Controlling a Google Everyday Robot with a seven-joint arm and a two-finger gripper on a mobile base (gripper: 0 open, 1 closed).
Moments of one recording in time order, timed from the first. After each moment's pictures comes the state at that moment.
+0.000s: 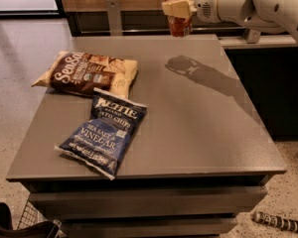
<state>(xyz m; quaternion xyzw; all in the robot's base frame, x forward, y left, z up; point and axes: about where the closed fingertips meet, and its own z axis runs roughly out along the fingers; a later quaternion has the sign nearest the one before) 0.762 -0.092 1.011 -0.37 0.68 0.17 0.61</state>
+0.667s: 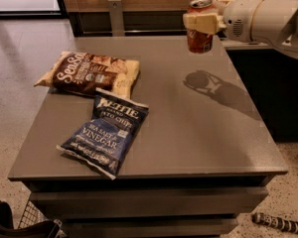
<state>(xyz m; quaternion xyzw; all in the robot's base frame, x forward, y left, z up) 0.680 -0.136 1.009 -0.33 0.68 0.21 0.62</state>
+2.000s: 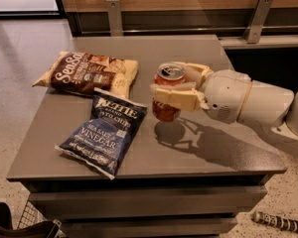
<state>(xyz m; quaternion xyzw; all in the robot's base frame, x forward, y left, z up) 0.492 -0.049 0.957 -0.38 0.60 0.33 0.62</state>
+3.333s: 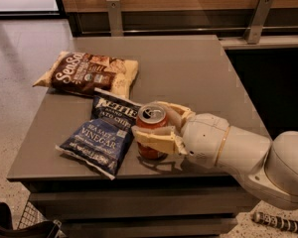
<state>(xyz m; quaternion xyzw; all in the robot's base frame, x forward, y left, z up) 0.438 -0.011 0.893 -0.37 0.62 0.32 0.61</state>
